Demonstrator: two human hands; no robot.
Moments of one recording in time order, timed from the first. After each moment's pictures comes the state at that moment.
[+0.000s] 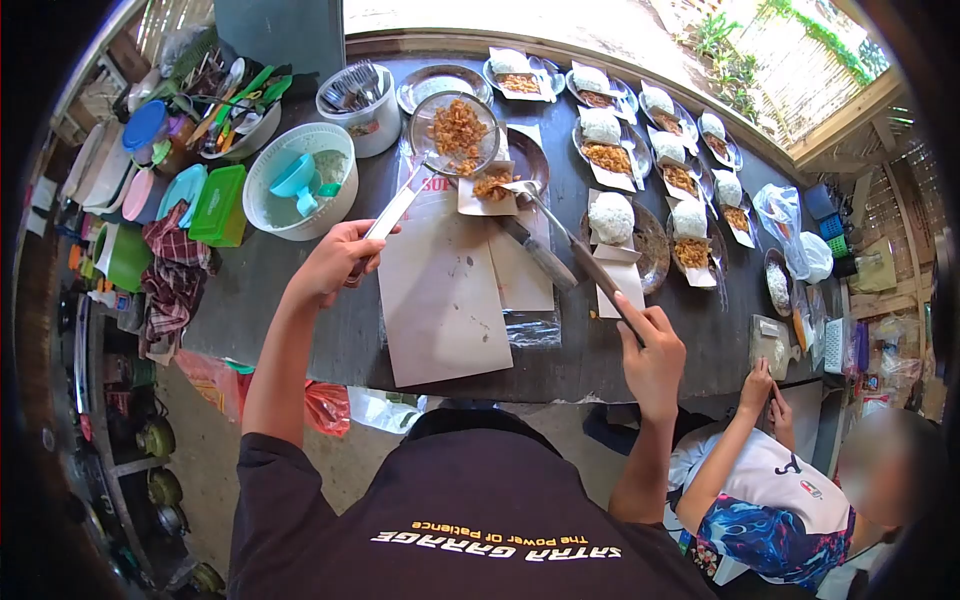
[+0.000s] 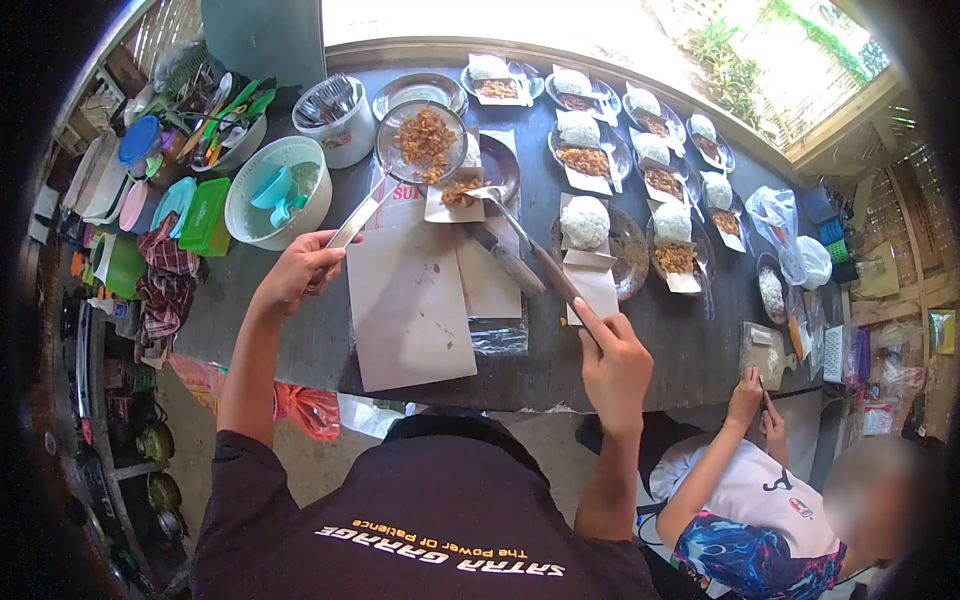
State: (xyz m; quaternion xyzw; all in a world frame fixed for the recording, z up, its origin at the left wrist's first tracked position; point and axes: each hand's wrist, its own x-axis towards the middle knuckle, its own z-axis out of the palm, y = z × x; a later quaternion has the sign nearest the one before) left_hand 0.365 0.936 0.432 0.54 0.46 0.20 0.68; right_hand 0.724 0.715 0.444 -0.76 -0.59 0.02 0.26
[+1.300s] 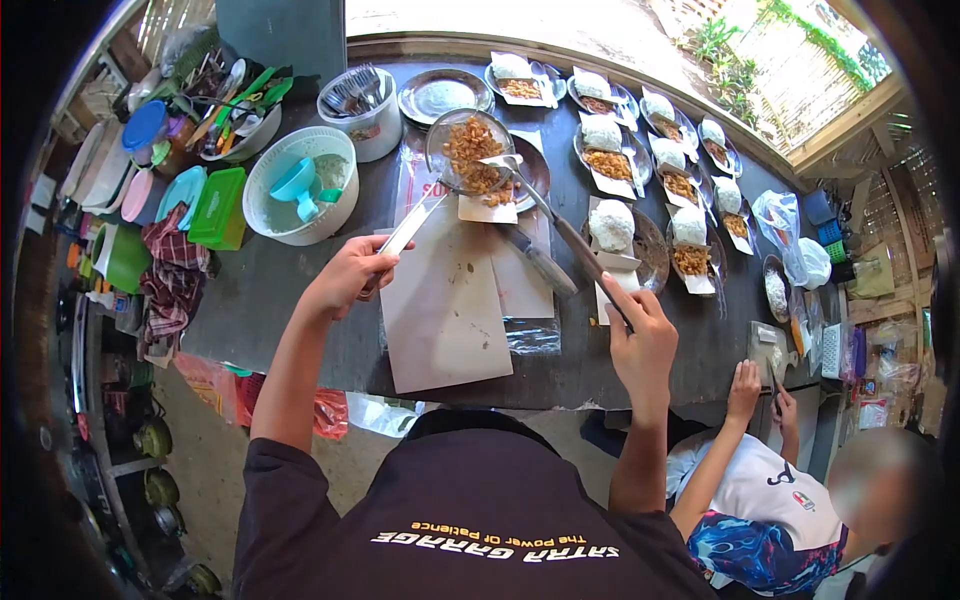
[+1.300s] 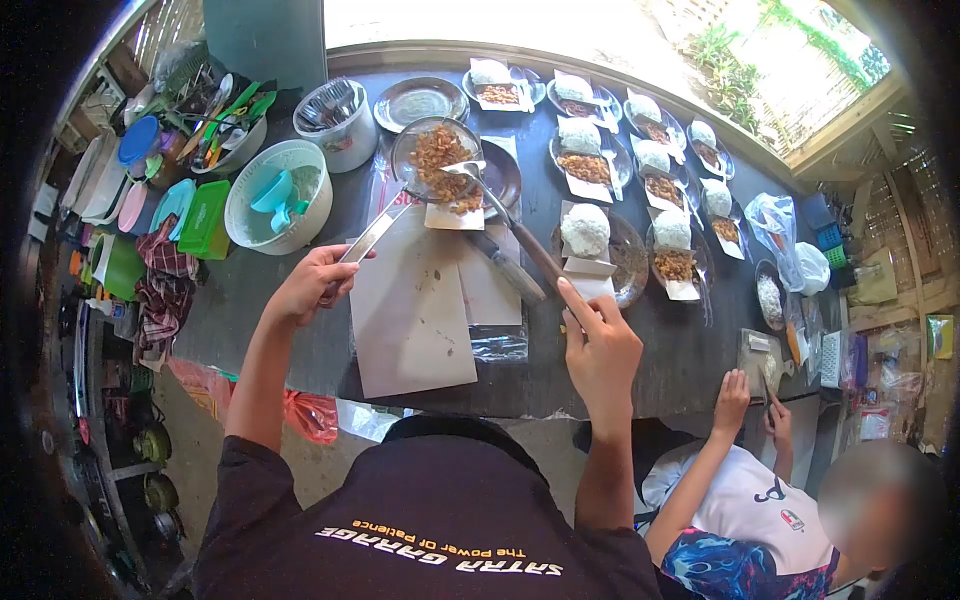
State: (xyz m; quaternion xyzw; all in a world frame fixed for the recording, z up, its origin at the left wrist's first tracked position) left_hand 0.375 0.931 0.421 0.52 0.44 0.19 0.71; right_hand 0.714 0.748 0.451 -0.73 -0.62 -0.03 0.27
